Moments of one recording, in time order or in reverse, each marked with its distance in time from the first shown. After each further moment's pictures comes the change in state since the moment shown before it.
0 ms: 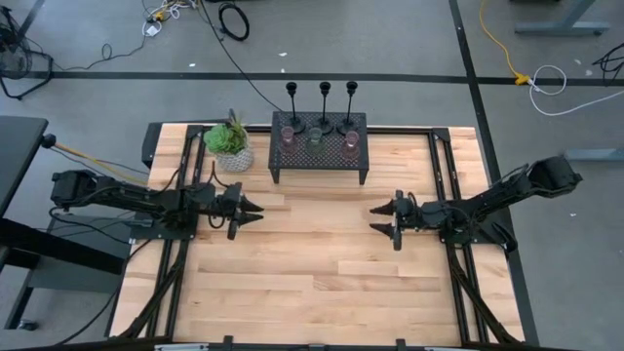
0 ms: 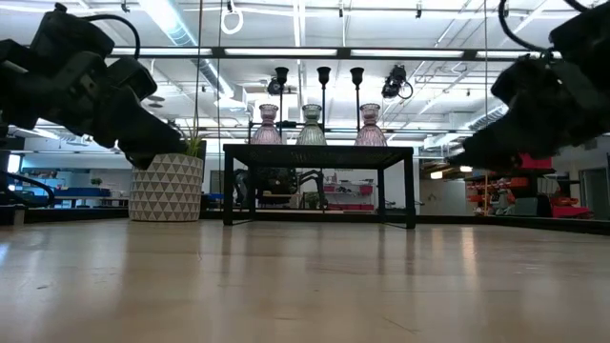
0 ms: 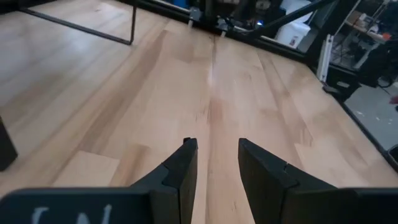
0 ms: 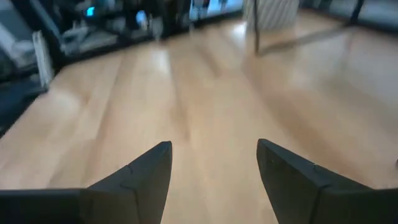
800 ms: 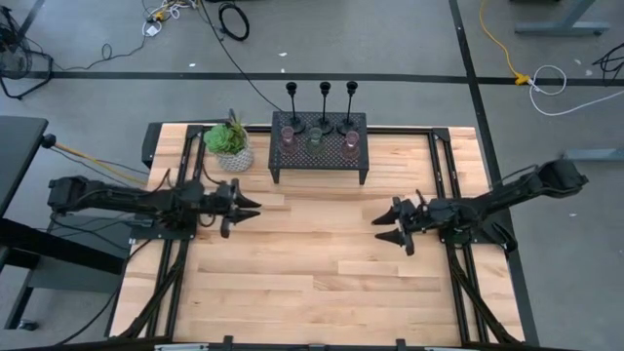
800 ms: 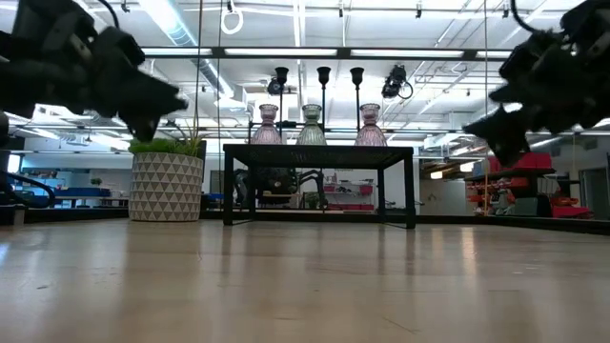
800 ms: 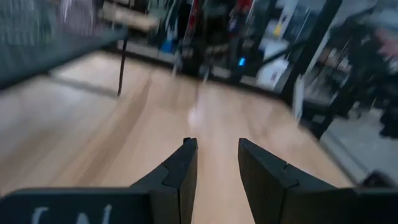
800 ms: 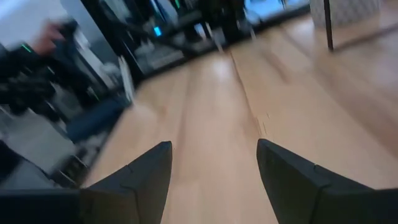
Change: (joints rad) left arm -0.009 -0.189 0.000 -0.020 0.001 0.008; right arm -0.001 -0.165 0.000 -0.103 -0.252 0.136
